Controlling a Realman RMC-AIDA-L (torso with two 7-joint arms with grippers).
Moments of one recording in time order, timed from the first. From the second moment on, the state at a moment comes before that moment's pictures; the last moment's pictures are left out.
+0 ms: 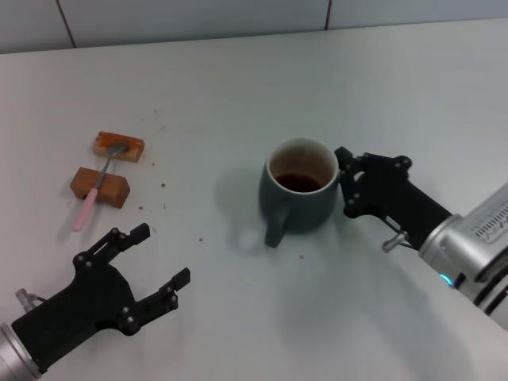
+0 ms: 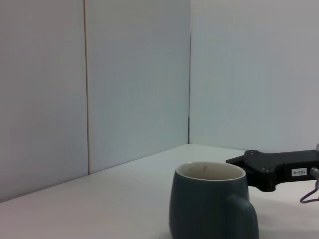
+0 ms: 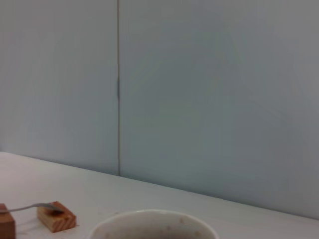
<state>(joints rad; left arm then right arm) 0.03 -2.07 1.56 0.58 0.94 1.33 -0.62 0.48 2.09 -0.05 0.25 -1.83 -1.17 0.10</state>
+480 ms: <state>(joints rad) 0.03 -2.07 1.56 0.59 0.94 1.34 -0.62 0.57 2.09 -0.05 0.31 -1.89 -1.10 0.10</state>
